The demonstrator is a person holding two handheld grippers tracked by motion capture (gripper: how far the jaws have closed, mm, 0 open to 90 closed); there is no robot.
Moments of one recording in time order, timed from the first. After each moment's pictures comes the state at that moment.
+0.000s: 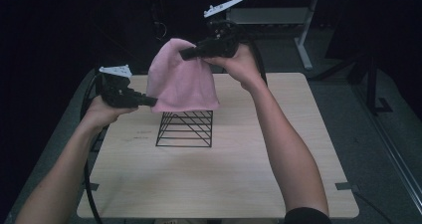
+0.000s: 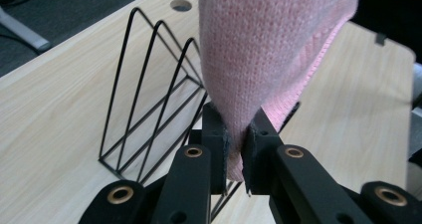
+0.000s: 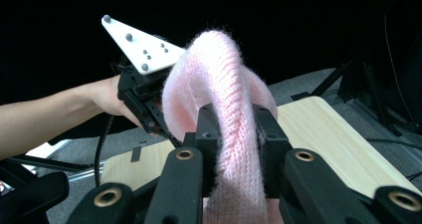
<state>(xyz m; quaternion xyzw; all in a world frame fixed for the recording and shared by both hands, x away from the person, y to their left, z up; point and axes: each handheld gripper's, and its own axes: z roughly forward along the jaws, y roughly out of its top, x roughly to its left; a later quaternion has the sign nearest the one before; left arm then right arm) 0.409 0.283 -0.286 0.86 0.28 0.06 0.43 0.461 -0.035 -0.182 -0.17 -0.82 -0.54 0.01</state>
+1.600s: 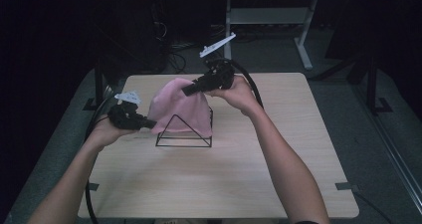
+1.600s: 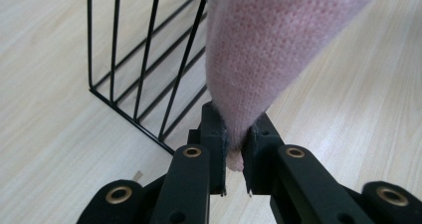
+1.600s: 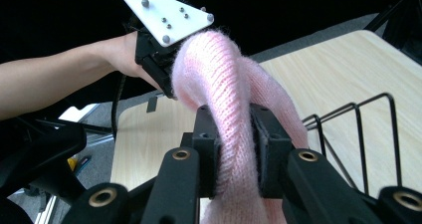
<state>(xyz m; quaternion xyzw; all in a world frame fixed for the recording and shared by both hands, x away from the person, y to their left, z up) 0.395 0.288 -0.356 0.89 0.28 0.06 0.34 0.449 -0.024 -0.263 -0.17 -0.85 -0.49 0.07</state>
